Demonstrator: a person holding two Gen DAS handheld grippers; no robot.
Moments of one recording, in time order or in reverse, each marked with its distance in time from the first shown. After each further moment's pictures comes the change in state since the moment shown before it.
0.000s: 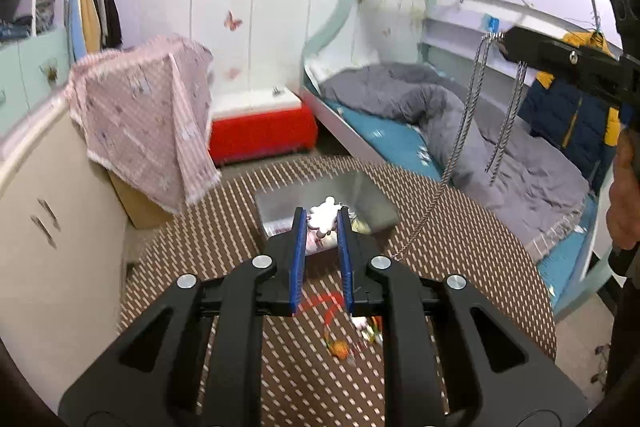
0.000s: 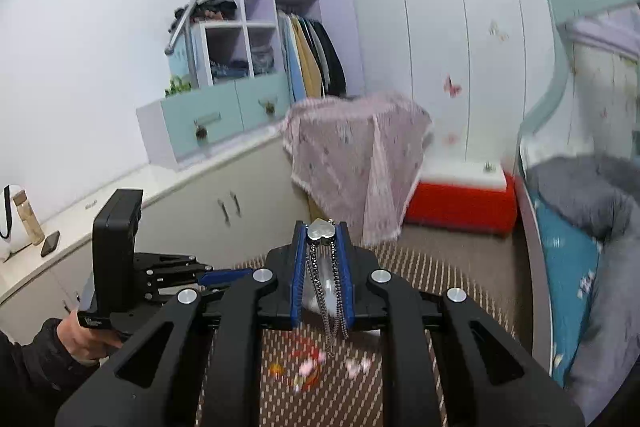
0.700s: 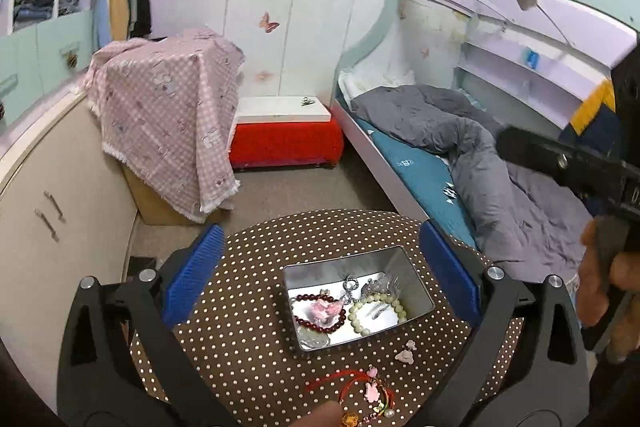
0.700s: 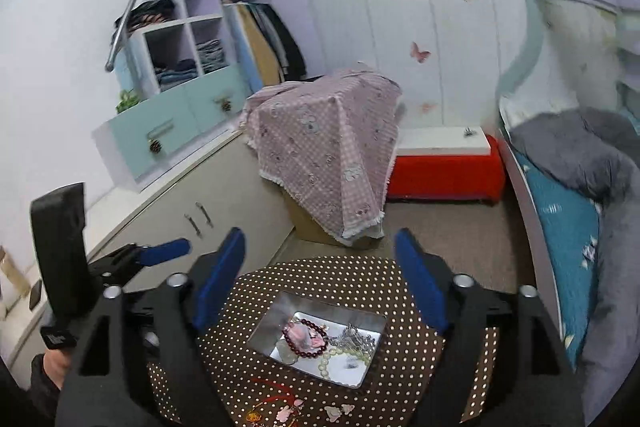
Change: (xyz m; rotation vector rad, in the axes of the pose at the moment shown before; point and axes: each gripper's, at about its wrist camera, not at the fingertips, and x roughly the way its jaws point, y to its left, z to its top) left arm 0.040 0.034 0.052 -0.148 -0.011 0.075; right arm 0.072 -0.067 -0.002 0.202 0.100 -0.115
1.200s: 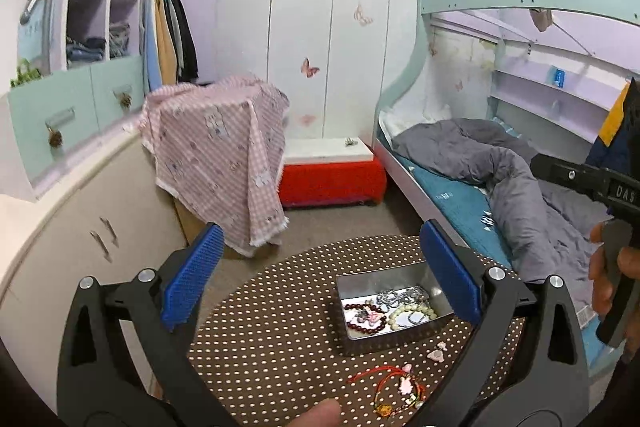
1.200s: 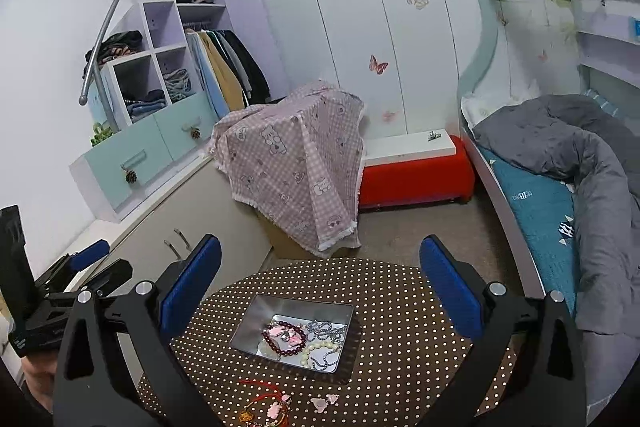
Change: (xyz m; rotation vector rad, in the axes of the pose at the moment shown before) left arm -0.073 -0.005 -0.008 0.049 -0.168 0.175; right arm -0.040 -0.010 -0.004 0.059 -0.084 -0.077
